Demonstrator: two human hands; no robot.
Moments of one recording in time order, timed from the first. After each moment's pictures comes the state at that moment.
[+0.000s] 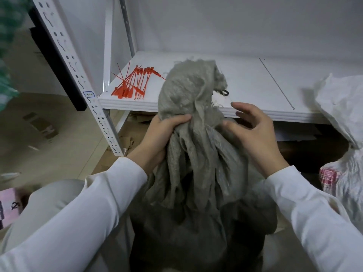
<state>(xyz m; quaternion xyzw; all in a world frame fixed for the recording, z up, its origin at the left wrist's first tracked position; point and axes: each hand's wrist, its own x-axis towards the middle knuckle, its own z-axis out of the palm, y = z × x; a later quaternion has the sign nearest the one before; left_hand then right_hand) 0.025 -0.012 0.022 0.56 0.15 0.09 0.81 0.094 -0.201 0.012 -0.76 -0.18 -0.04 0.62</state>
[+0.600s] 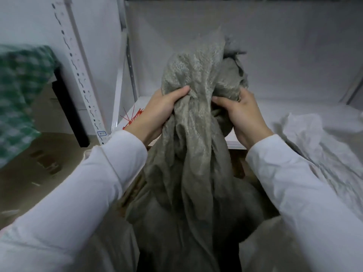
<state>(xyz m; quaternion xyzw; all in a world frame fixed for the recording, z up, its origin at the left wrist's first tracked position) 0.009 -0.022 0.175 0.64 0.03 0.17 0.74 0.064 -0.182 0.162 -0.64 -0.21 -0.03 0.74</state>
